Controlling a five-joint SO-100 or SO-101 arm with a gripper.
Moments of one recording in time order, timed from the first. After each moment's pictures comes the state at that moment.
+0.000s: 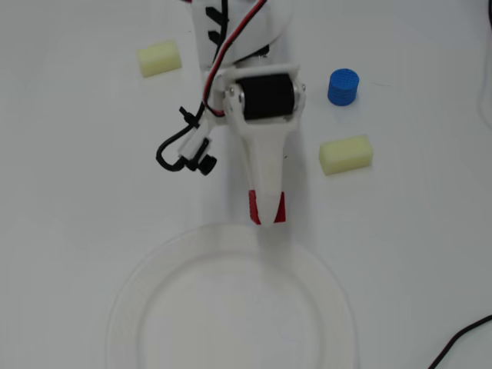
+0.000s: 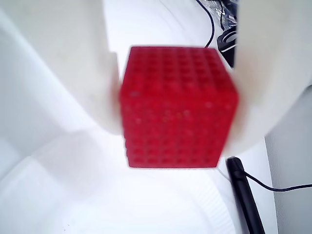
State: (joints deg) arm -2.5 99.2 119.7 12.0 -12.0
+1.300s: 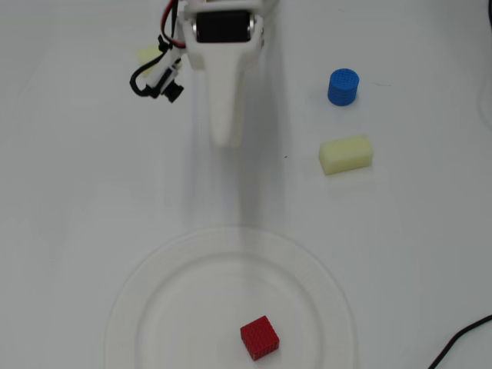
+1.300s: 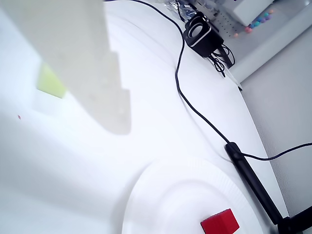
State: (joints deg) arm 1.8 130.2 129.9 40.4 -0.8
